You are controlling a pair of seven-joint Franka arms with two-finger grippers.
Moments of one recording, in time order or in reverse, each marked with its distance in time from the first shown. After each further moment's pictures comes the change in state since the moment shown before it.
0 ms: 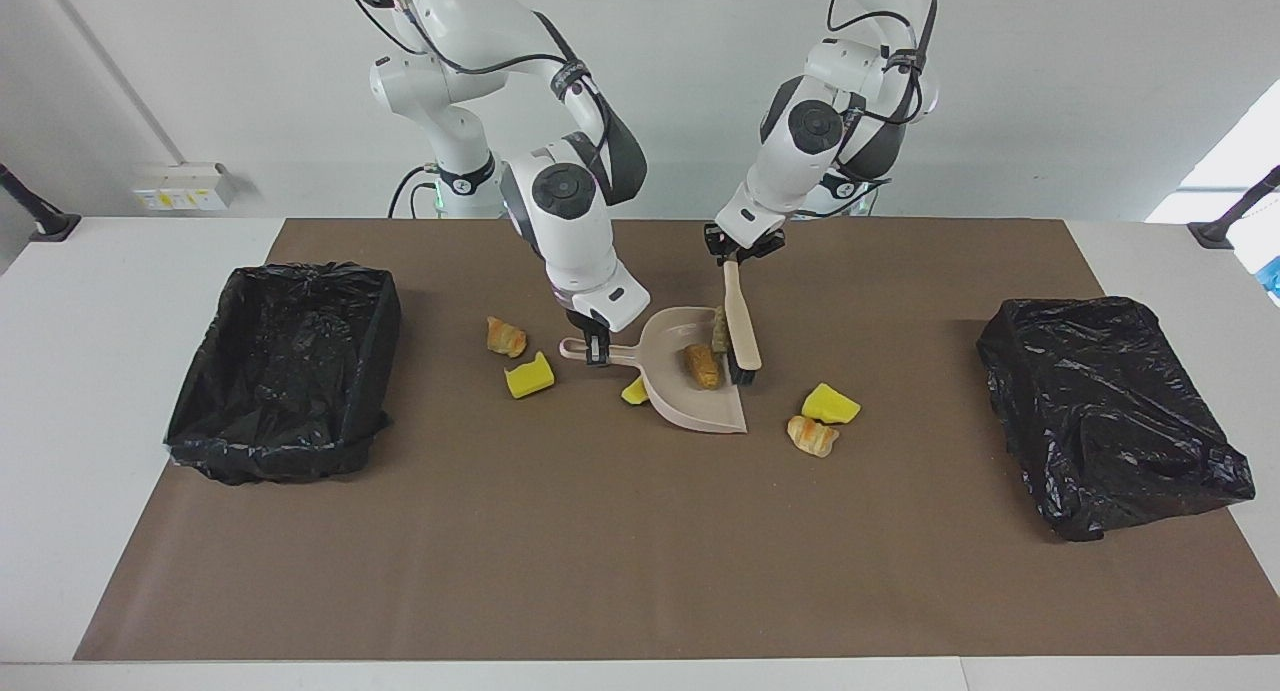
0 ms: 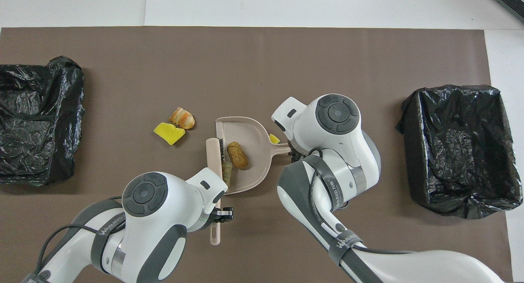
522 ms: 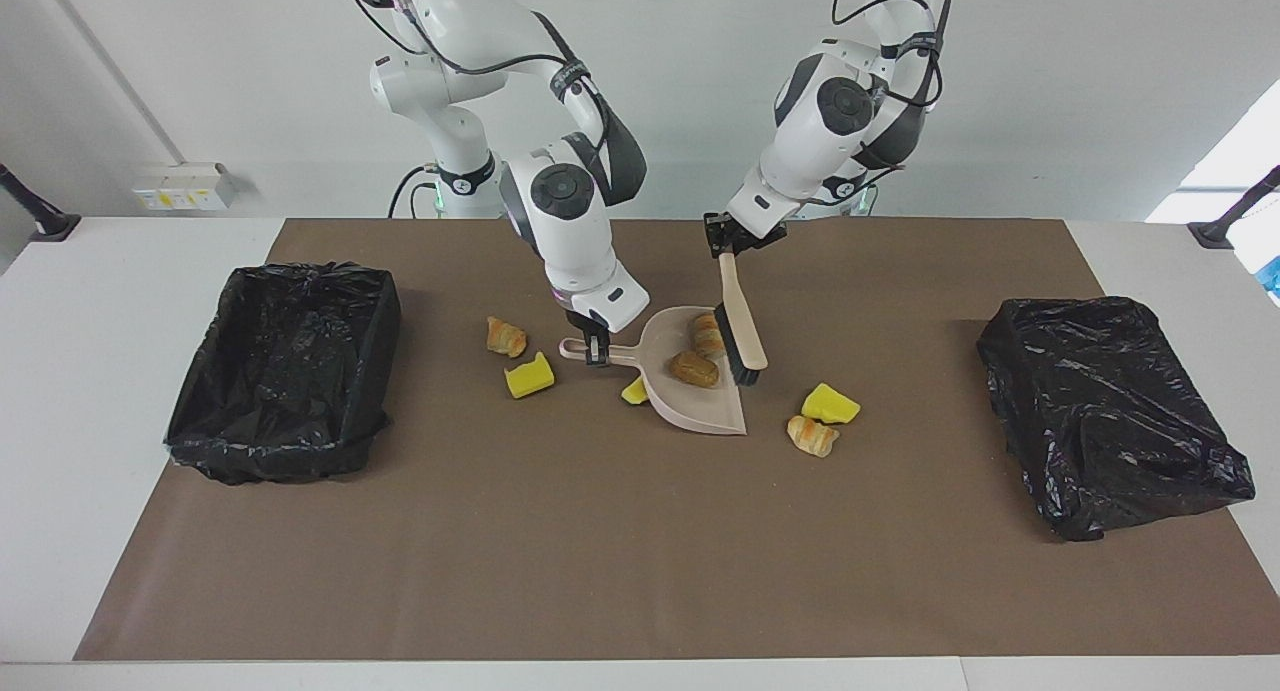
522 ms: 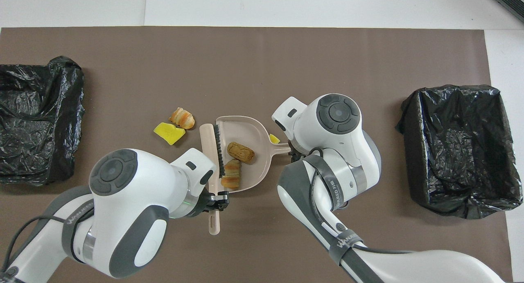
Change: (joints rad) left arm 0.077 -0.001 0.030 0.126 -0.035 -0.124 0.002; right arm -0.002 0.000 0.001 0.000 0.004 0.001 0.000
